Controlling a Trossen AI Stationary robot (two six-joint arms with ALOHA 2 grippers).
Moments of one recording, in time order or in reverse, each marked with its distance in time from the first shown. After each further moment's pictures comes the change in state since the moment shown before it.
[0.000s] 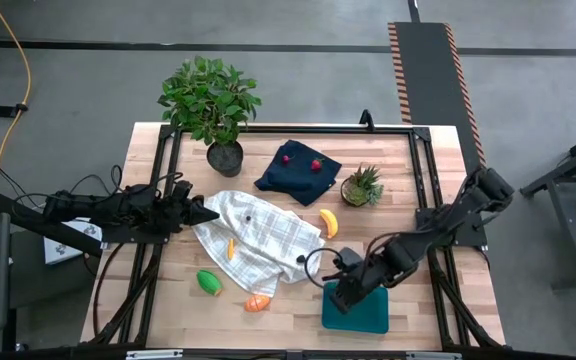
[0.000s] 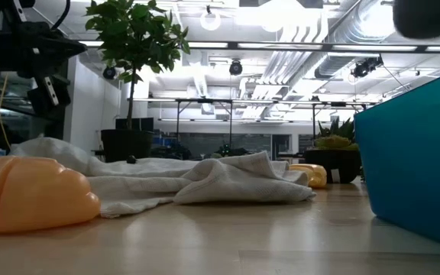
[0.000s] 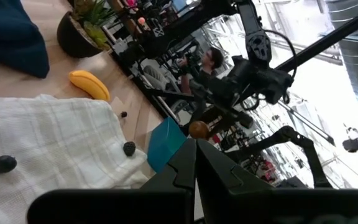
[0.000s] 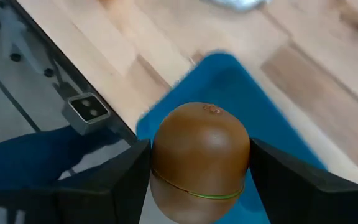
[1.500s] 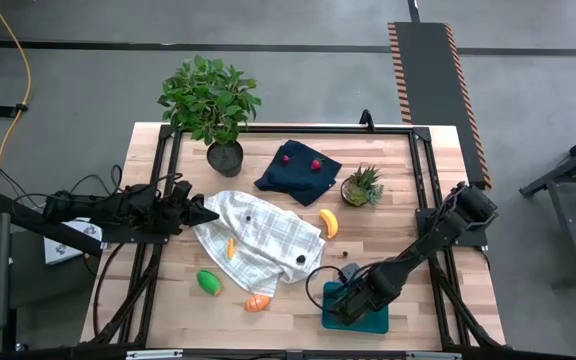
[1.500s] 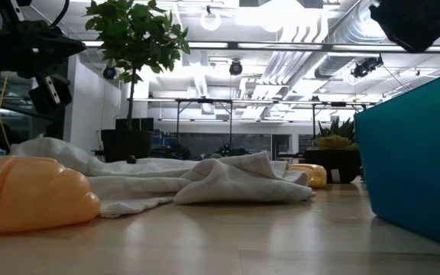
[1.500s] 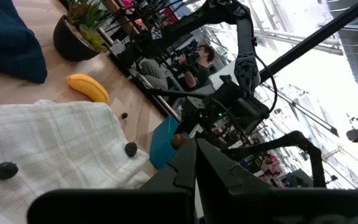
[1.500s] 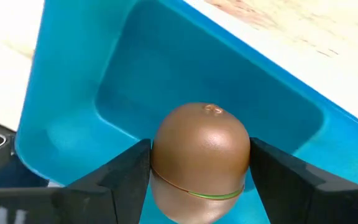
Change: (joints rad) left arm 0.000 0.000 0.000 0.003 0.012 0.048; right arm 0.063 0.197 0.000 -0.048 -0.092 0.344
